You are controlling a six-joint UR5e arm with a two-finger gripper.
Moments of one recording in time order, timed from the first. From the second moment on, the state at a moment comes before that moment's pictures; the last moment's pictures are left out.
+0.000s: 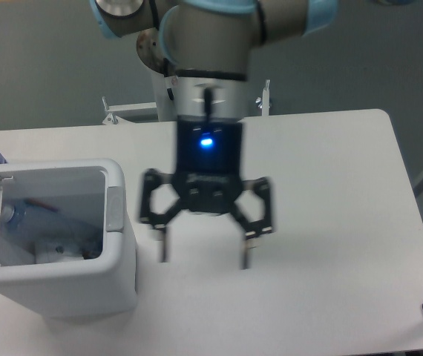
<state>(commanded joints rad) 2.46 -1.88 -1.25 -0.75 1.32 0.42</state>
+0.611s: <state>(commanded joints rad) 2.57 -1.79 -1.32 -1.02 1.51 1.03</state>
